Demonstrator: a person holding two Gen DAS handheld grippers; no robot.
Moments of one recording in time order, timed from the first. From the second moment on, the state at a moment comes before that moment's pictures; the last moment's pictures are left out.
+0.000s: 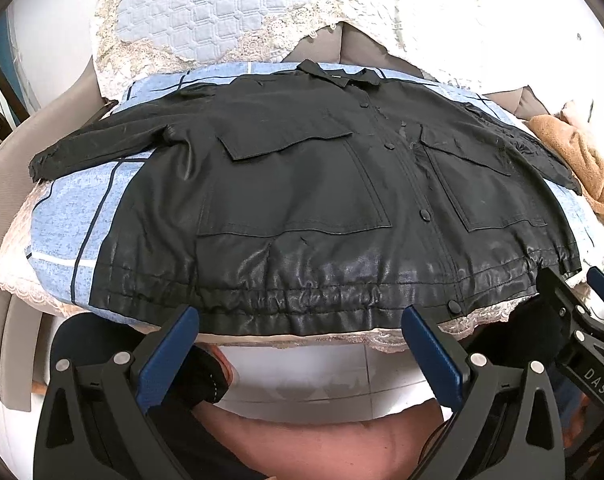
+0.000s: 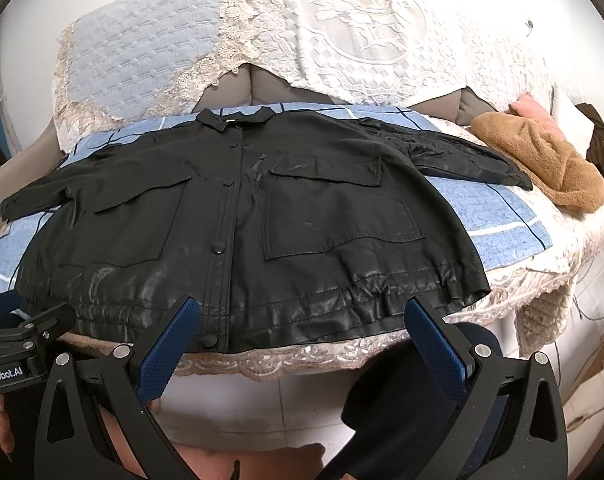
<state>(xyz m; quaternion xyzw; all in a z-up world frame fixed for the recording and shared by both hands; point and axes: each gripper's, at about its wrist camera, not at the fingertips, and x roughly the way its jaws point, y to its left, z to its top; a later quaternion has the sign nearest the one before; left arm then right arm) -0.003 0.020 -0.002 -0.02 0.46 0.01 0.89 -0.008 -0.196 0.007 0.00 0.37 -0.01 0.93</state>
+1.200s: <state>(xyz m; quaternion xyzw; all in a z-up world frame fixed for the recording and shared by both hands) -0.004 0.017 -0.002 -0.01 0.46 0.02 0.89 -0.008 -0.198 0.009 -0.01 0.37 -0.02 0.93</state>
